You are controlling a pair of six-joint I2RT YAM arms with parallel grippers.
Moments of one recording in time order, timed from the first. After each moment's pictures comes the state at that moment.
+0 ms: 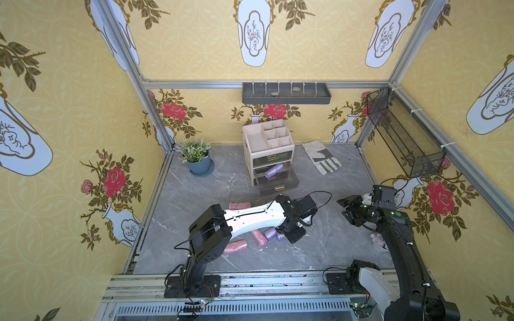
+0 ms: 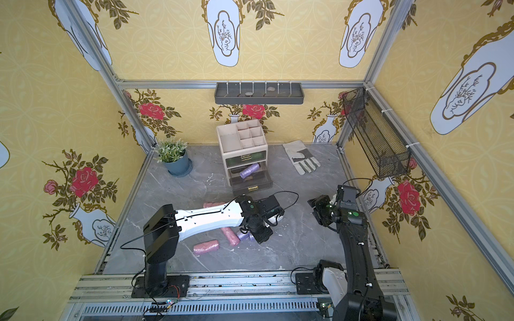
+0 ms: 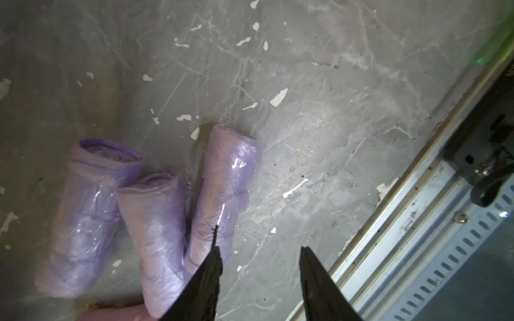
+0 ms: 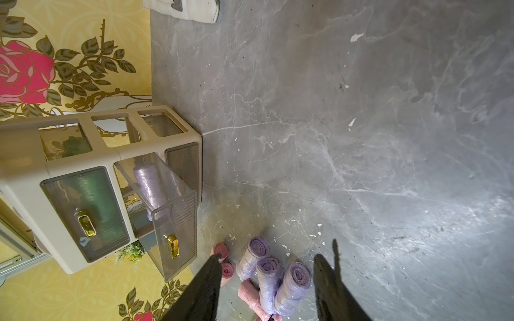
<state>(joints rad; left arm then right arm) -1.18 1.98 1.57 -0.95 0.07 -0.17 -0.13 0.92 0.72 -0.75 -0.49 0.92</state>
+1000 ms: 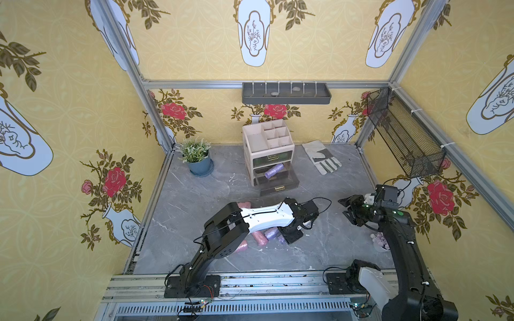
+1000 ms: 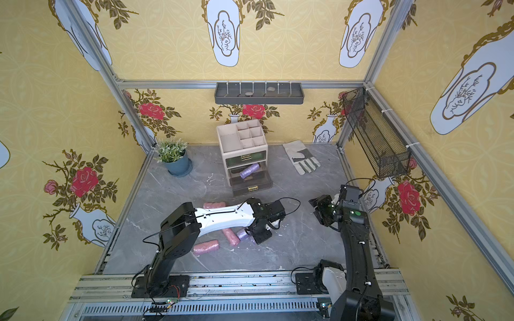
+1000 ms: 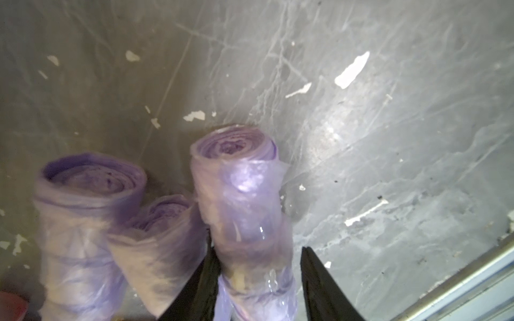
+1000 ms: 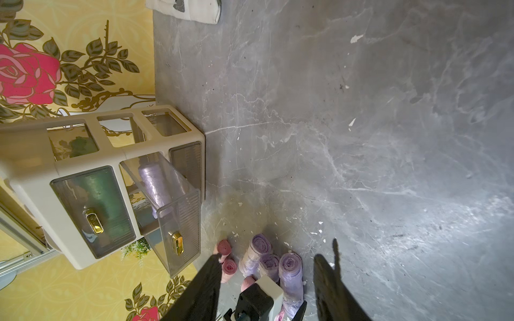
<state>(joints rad) -1.17 2.11 1.62 -1.00 -0.04 -0.09 -0.17 0.93 0.73 -0.77 -0.52 0.90</state>
